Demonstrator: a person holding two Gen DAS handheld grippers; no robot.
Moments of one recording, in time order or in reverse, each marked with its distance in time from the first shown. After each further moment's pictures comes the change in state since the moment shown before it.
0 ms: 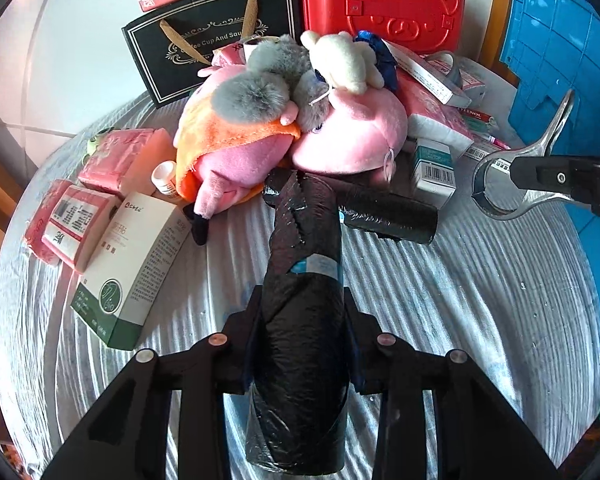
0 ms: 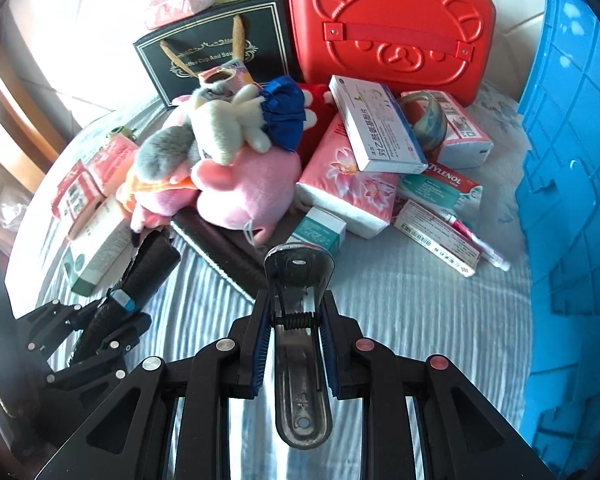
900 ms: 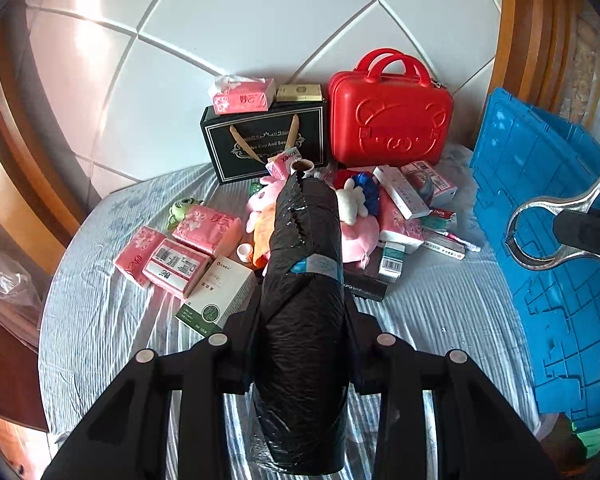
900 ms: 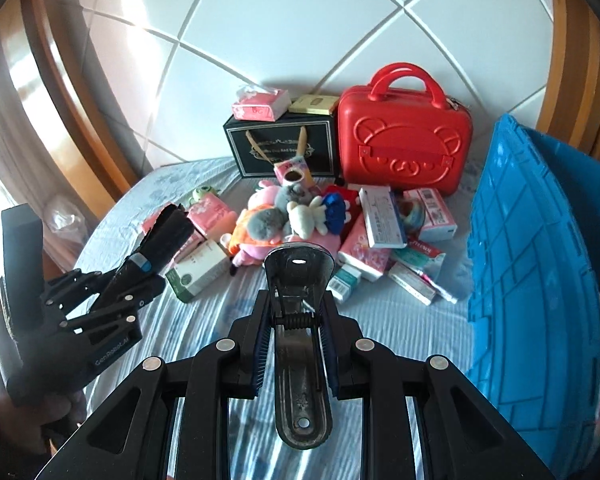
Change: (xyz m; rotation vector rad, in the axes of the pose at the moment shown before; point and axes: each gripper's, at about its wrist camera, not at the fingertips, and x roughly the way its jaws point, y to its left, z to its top) left arm -0.218 0.007 0.026 -0.092 -0.192 0.044; right arm -0.226 0.033 -0.008 -0.085 -0.198 0.086
